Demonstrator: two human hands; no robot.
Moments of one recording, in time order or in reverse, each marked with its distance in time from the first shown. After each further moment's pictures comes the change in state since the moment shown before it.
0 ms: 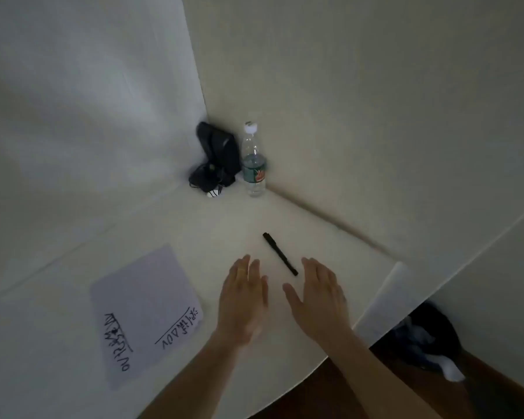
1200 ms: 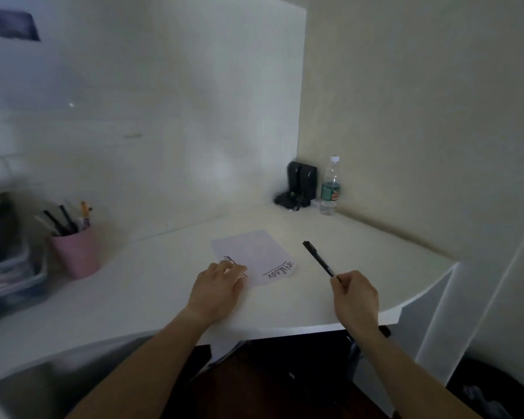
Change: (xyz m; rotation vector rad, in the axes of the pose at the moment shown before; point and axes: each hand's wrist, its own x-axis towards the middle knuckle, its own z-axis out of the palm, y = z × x) left_hand -0.184 -0.231 -0.072 0.140 0.305 0.088; right_hand -0.152 -0.080 0.081 0.472 0.355 -0.026
